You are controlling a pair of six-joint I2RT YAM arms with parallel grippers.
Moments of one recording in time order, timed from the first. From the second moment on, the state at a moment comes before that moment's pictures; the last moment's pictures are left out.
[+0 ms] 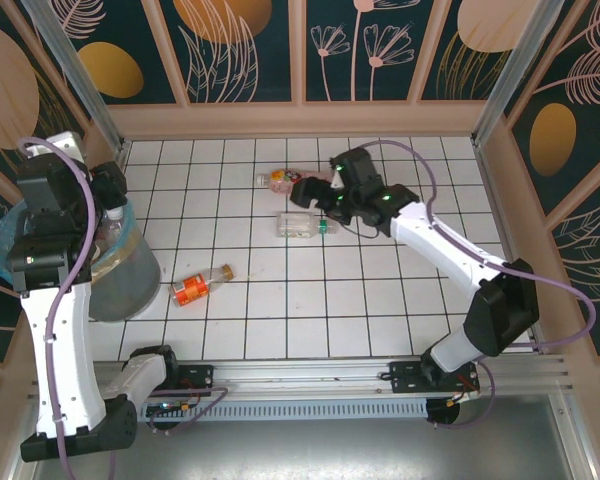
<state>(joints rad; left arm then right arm) 0.12 0.99 1.52 -0.91 -0.04 -0.24 0.67 1.53 1.32 -0.49 -0.21 0.77</state>
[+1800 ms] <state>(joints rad) -0.60 1.54 1.00 -0.89 -0.17 0.12 0.48 1.02 0.72 -0.17 -0.13 0.38</state>
